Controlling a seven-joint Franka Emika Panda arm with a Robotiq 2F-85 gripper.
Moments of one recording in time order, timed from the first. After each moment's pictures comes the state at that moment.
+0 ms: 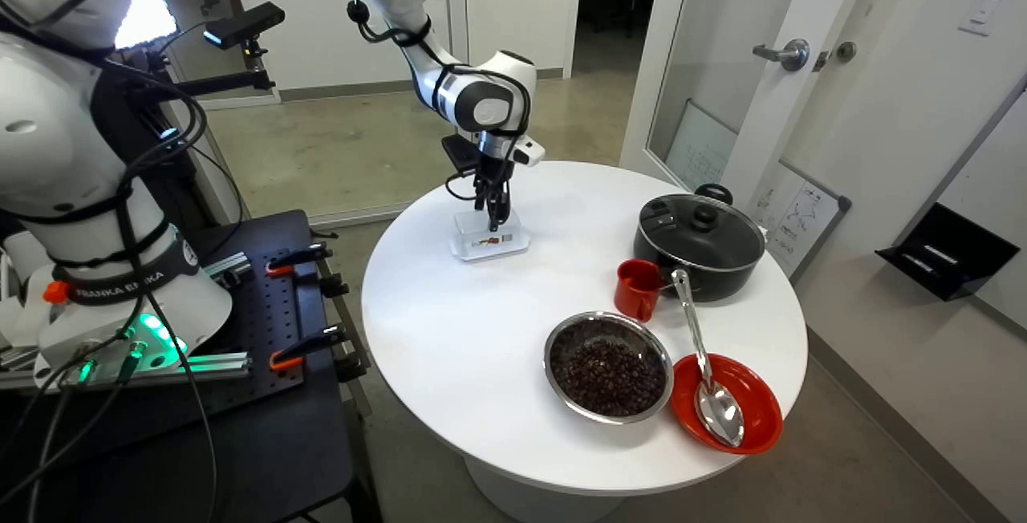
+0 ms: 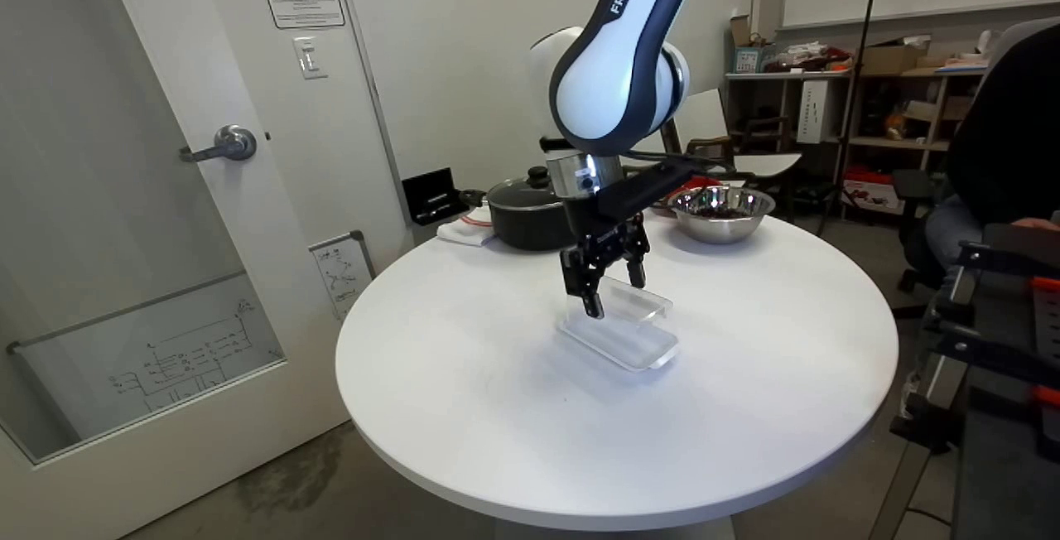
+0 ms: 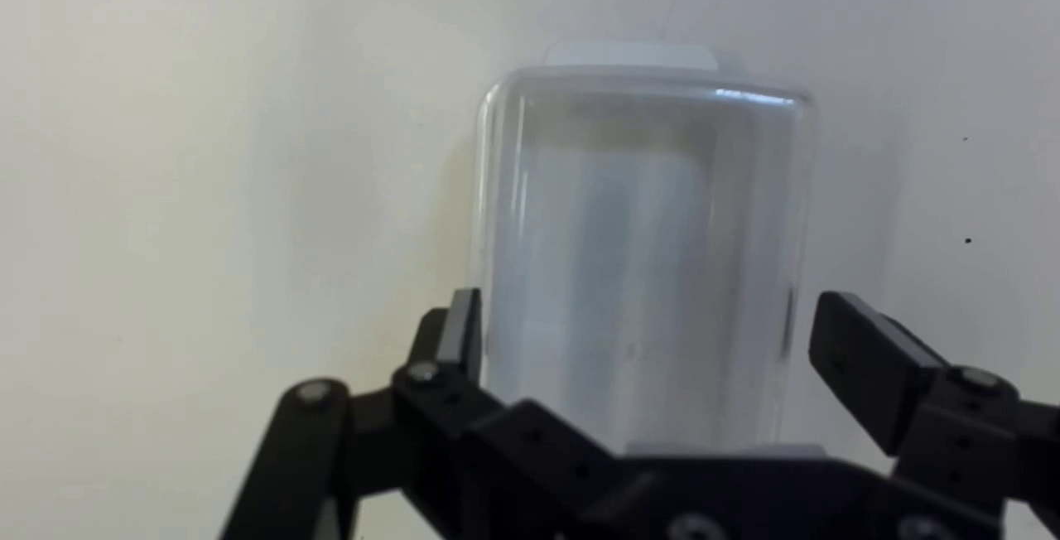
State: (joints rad) arm 0.17 0.70 0.02 -1.96 -0.03 2.46 0.29
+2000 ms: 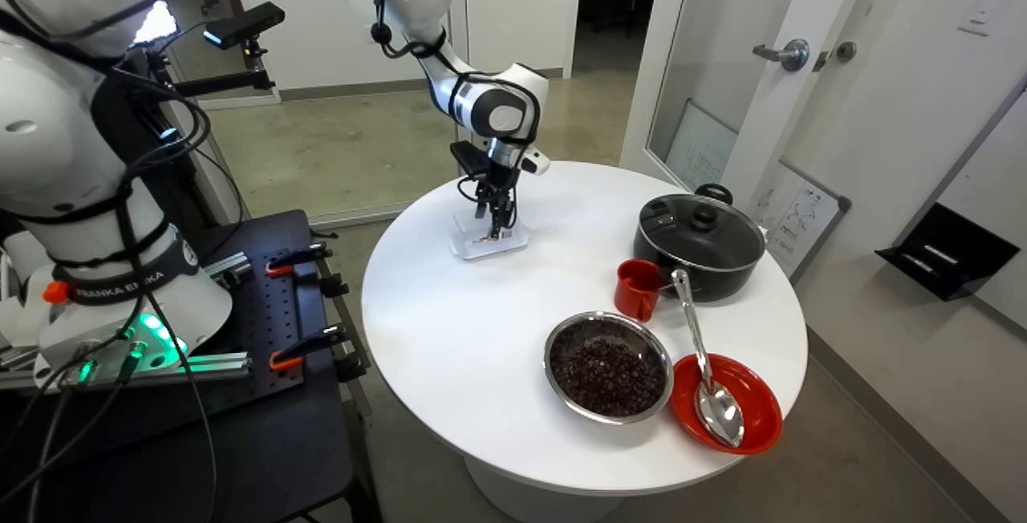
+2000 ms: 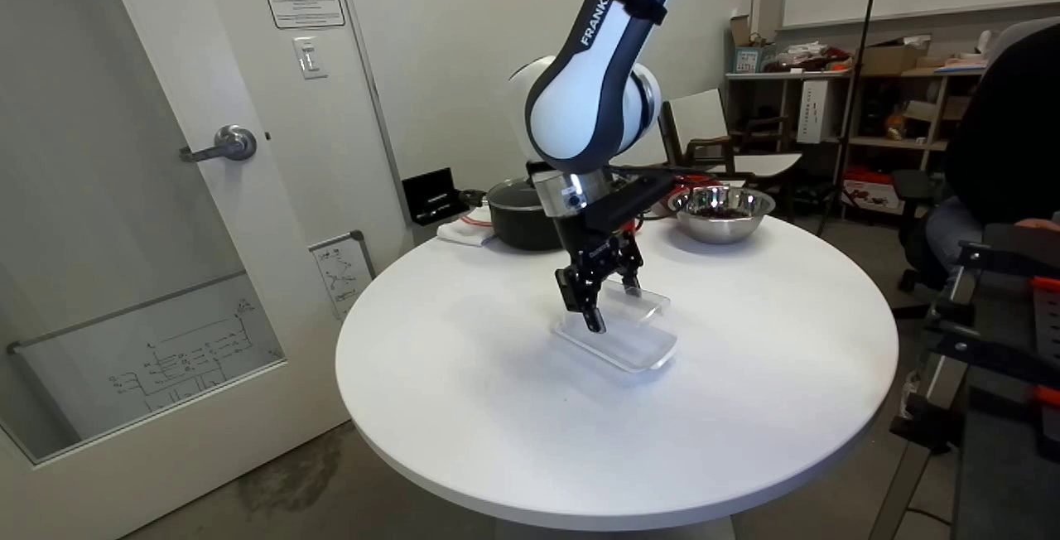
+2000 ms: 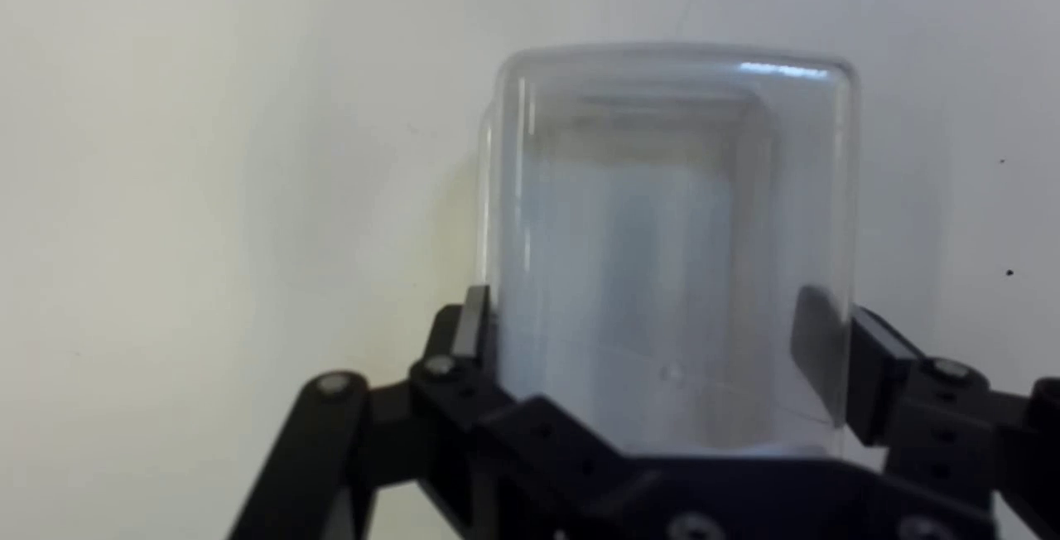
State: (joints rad) arm 0.17 0.81 0.02 -1.81 -0.03 2.32 0.26
